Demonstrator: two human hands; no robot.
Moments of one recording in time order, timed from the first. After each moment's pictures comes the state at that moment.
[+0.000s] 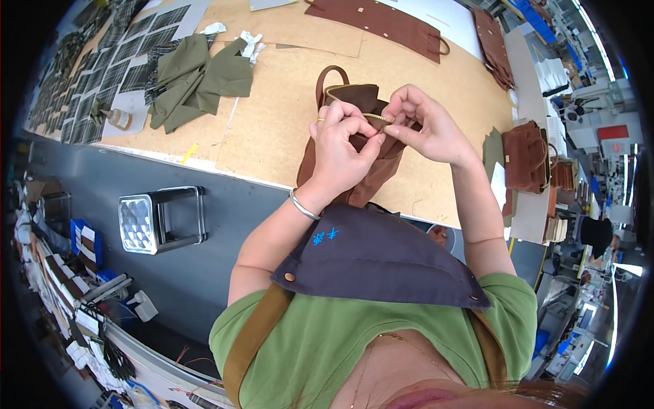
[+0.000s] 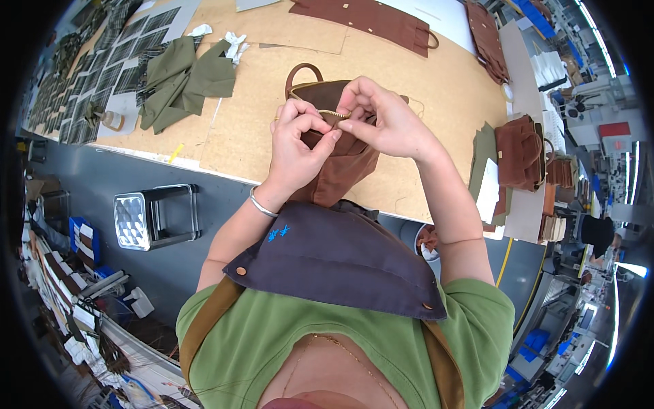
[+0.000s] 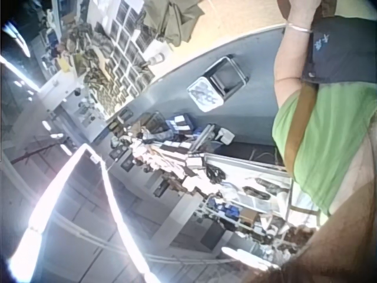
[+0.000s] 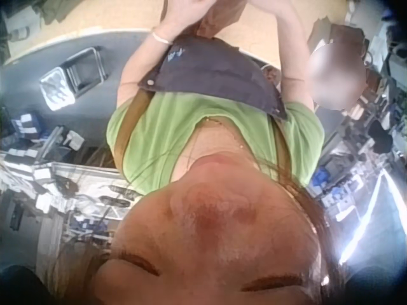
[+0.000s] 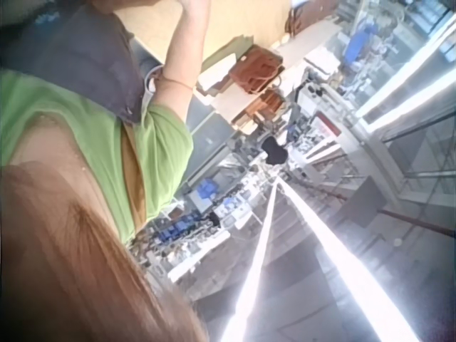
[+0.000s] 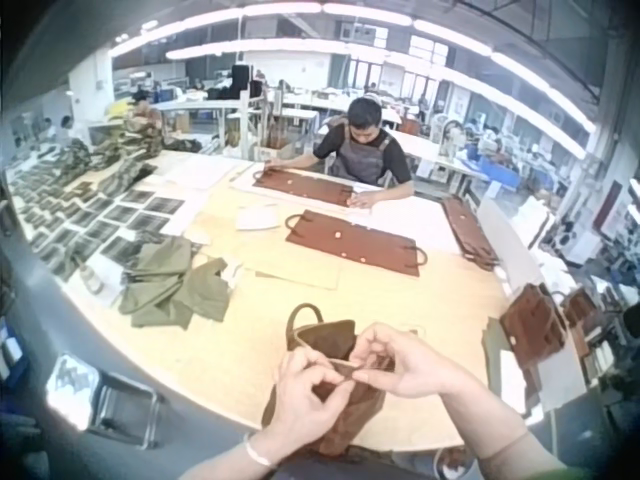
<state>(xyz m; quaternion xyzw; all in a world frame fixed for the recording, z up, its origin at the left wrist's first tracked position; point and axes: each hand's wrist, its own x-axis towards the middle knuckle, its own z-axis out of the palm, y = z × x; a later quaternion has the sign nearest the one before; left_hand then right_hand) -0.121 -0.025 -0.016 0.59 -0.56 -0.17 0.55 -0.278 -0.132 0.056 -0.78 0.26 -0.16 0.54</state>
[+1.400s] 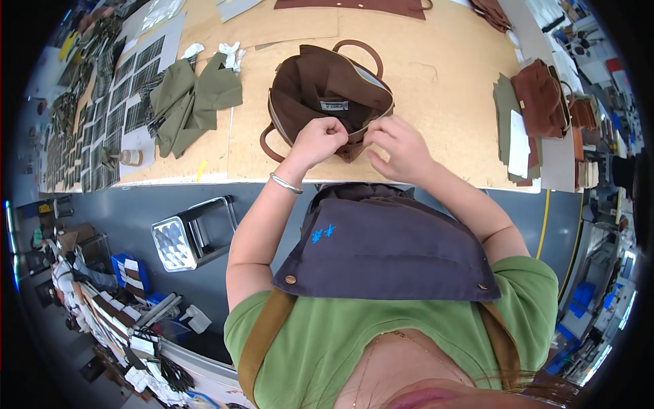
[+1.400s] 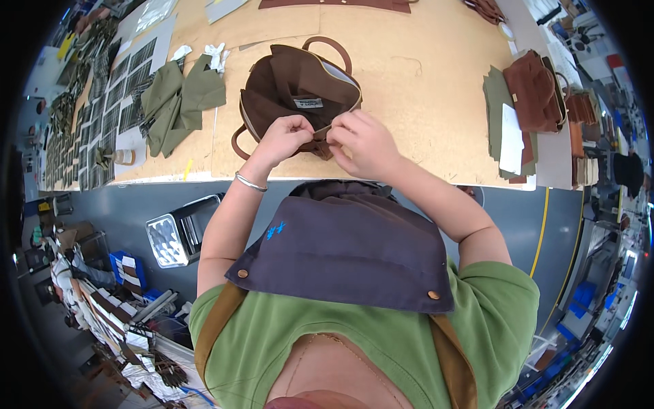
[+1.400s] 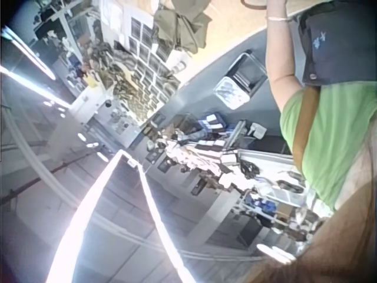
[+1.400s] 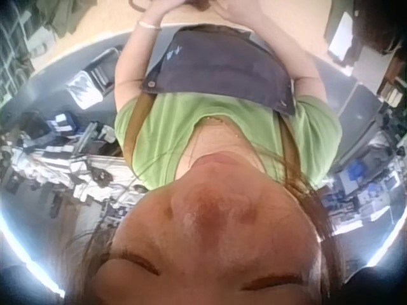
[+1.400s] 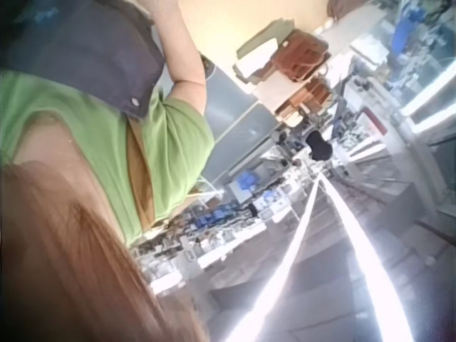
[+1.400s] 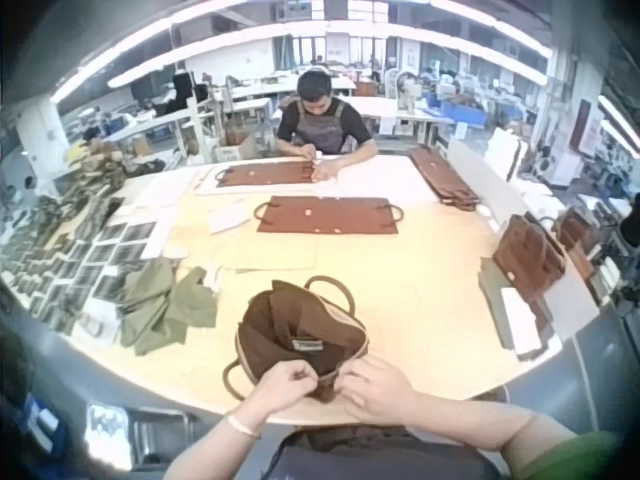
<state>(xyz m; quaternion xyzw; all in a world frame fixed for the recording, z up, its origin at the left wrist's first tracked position) -0.082 -0.044 -0.074 0.61 -0.52 -0.54 0.27 -0.304 -0.068 -0.050 -0.90 0.26 -0.30 0.15</state>
